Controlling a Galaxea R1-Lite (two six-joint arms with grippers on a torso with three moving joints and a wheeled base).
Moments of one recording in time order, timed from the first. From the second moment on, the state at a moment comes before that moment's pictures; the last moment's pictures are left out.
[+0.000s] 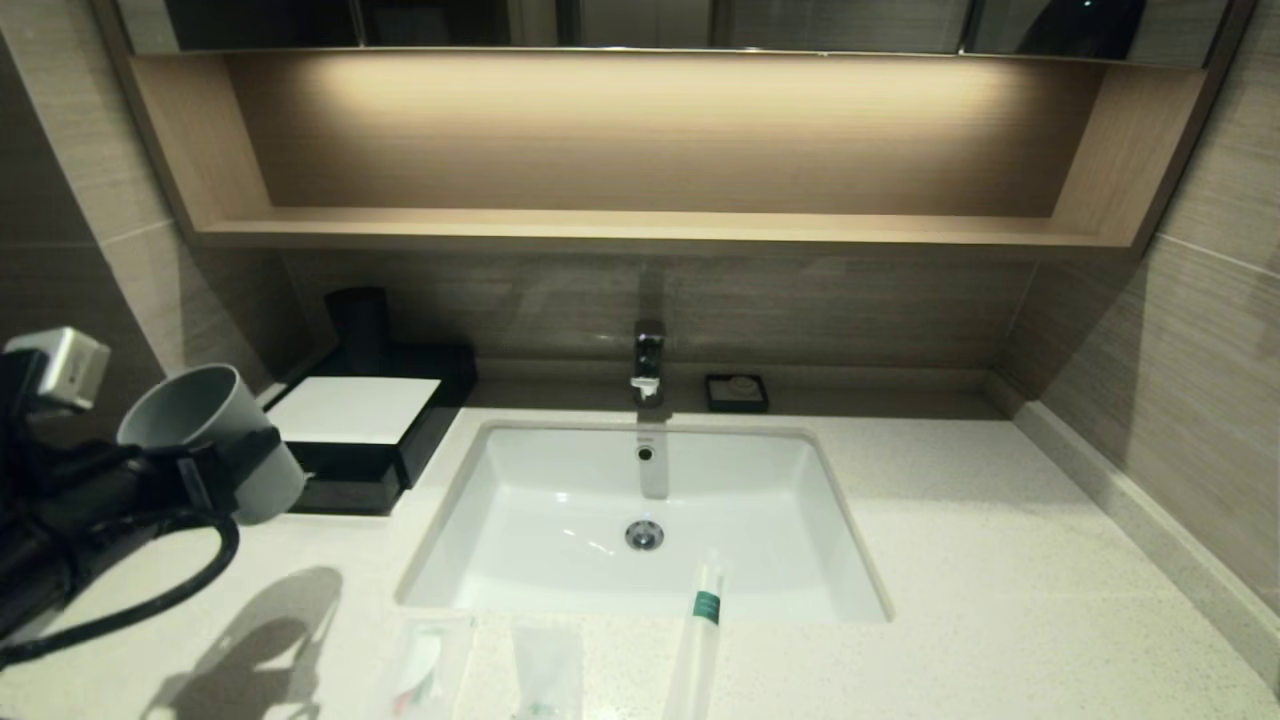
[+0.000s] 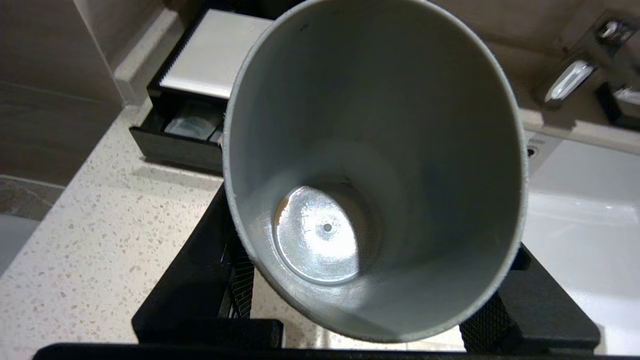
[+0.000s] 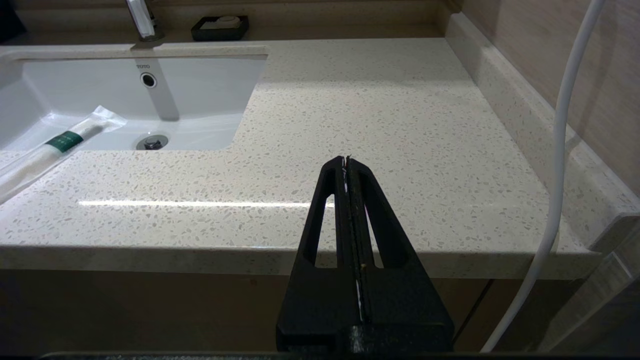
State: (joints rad) left arm 0.01 1.28 -0.47 -0.57 0.03 -0.14; right arm 0.00 0.00 0.00 -0.01 0.01 0.03
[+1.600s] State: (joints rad) left arm 0.01 1.85 -1.39 0.03 0.04 -0.08; right arm 0.00 0.00 0.00 -0.01 0.01 0.03
